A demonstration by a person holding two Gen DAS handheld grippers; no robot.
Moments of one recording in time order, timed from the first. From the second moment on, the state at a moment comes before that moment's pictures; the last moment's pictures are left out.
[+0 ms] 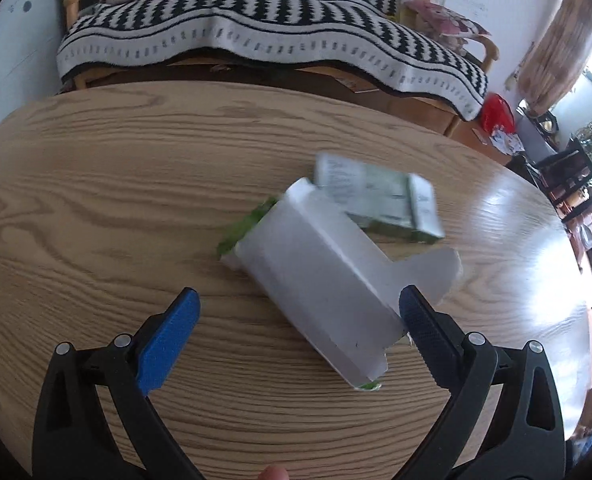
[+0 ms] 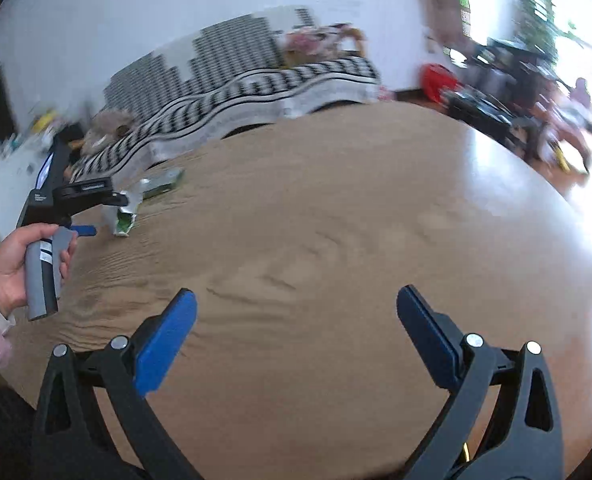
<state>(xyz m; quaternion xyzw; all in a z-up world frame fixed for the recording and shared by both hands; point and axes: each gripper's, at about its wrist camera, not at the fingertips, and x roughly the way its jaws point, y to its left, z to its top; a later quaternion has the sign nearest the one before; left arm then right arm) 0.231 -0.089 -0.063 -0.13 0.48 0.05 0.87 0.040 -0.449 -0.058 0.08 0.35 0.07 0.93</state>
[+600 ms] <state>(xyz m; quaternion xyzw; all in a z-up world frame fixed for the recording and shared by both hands) 0.234 -0.035 -0.066 -0.04 0.50 0.01 0.86 0.277 -0.280 -0.054 -0.06 0.39 0.30 0.87</state>
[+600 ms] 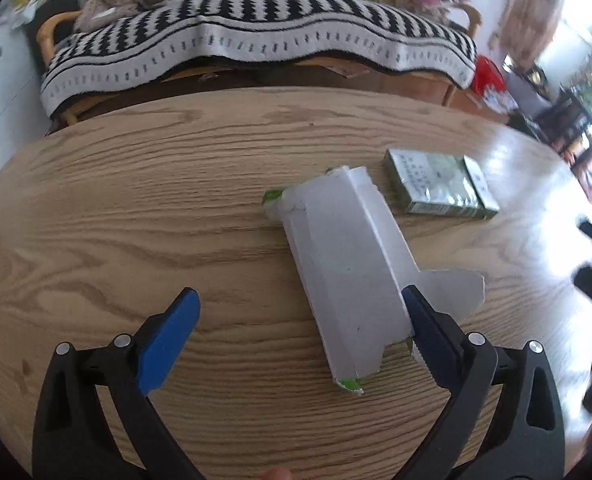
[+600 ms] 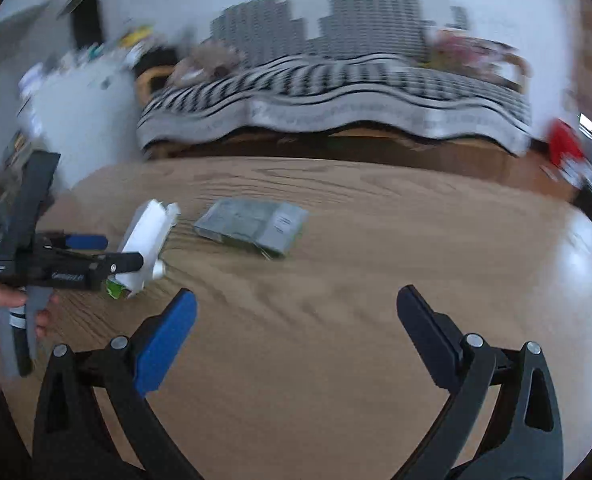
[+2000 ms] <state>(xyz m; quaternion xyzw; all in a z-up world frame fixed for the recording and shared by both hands) 0.150 -0.040 0.011 0.02 0.45 -0.05 0.89 0.201 -0.266 -0.017 -0.15 0.42 0.31 0.84</state>
